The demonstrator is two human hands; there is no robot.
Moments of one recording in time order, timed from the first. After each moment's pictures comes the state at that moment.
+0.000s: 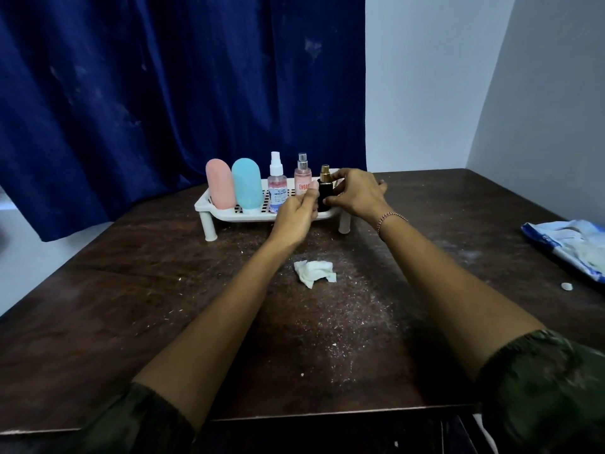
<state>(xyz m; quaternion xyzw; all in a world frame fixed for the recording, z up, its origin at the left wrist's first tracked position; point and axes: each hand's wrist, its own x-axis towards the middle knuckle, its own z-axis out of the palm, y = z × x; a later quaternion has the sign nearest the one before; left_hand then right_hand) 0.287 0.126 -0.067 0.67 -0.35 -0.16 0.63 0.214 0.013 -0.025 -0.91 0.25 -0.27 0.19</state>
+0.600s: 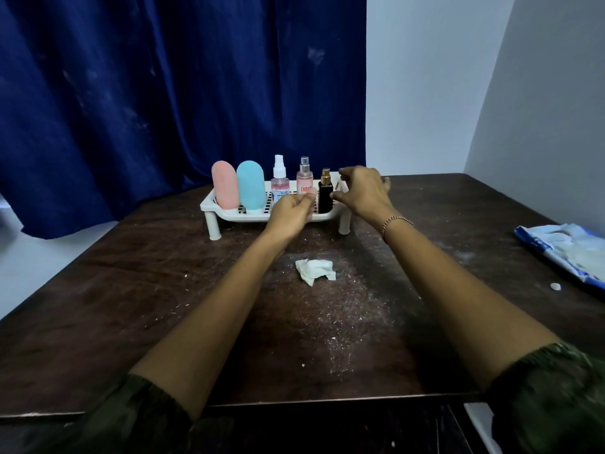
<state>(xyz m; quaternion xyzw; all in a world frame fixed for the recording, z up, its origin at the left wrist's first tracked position) 0.291 0.138 -0.060 0.70 -0.33 -0.15 0.62 0.206 0.020 -0.017 -0.91 0.27 -0.28 0.15</state>
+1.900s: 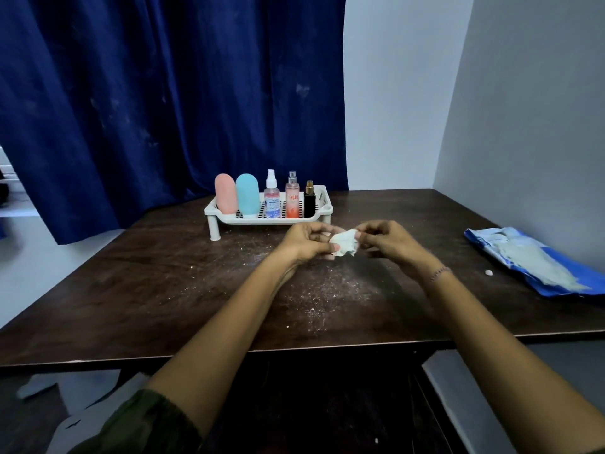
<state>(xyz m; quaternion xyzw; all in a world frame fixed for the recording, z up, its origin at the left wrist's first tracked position) 0.182 0.180 -0.044 0.65 -0.37 -0.28 0.60 0.060 0.051 -0.039 -0.79 0.22 -0.21 0.53</state>
